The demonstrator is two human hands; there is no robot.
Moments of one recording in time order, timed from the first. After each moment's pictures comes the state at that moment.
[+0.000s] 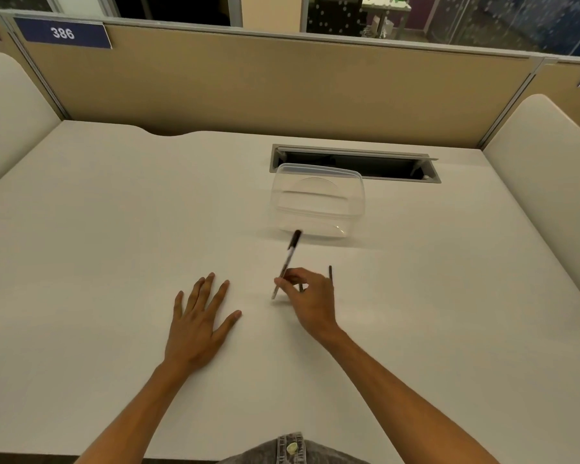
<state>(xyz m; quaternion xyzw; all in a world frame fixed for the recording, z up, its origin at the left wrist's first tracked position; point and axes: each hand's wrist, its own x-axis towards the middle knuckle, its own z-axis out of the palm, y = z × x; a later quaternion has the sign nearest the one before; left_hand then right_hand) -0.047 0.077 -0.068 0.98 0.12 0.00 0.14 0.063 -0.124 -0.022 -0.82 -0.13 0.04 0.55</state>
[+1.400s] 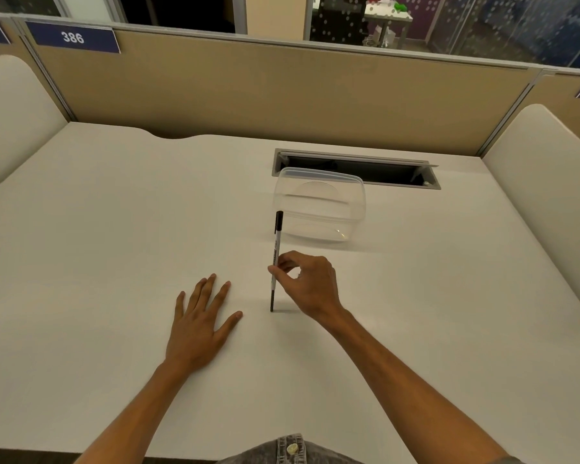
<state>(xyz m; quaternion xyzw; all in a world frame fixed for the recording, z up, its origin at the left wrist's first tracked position) -0.046 0.076 -0.069 0.98 0.12 0.02 0.14 0.076 -0.116 0.020 -0.88 -0.24 -0.04 0.42</state>
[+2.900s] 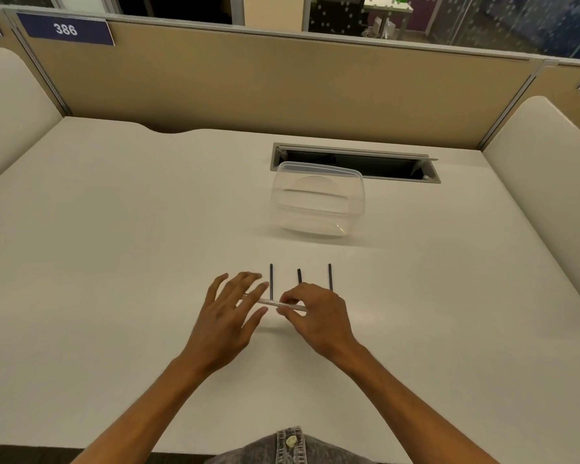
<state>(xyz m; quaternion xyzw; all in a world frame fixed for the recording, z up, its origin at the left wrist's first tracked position) -0.039 0.031 -0.019 0.97 -0.08 0.19 0.12 0.035 -0.153 0.004 -0.90 -0.29 0.01 0.33</state>
